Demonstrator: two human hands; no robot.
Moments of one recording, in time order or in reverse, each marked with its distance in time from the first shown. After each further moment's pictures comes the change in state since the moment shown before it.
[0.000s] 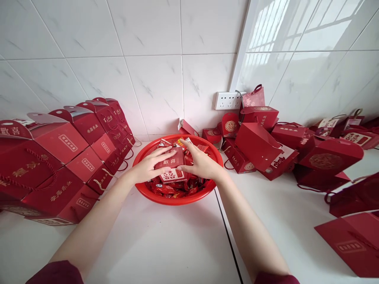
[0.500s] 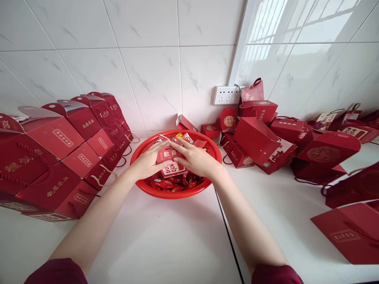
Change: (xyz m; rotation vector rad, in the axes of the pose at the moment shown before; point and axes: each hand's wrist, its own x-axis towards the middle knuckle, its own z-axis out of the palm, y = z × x) left_hand 0.004 0.009 0.015 0.125 0.134 -0.047; right_hand -0.003 -0.026 0.000 -0.327 -0.092 -0.006
